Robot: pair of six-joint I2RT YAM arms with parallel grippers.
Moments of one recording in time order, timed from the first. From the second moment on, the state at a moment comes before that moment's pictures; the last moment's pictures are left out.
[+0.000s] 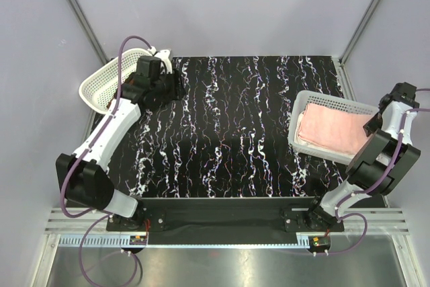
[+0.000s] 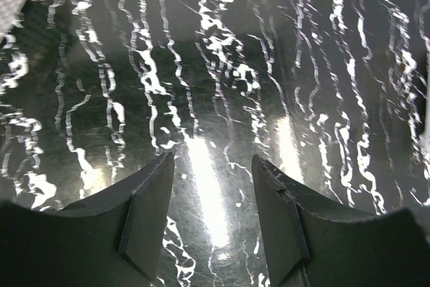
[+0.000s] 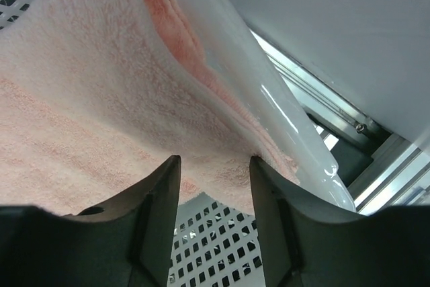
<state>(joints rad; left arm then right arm) -0.30 1.46 1.37 -0.55 0.12 -0.27 -0.65 1.66 1.34 -0.82 0.26 0.24</state>
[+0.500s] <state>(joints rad) -0.04 1.71 1.75 -0.58 -0.11 -0.15 -0.45 1.39 1.44 -0.74 -0.11 0.40</state>
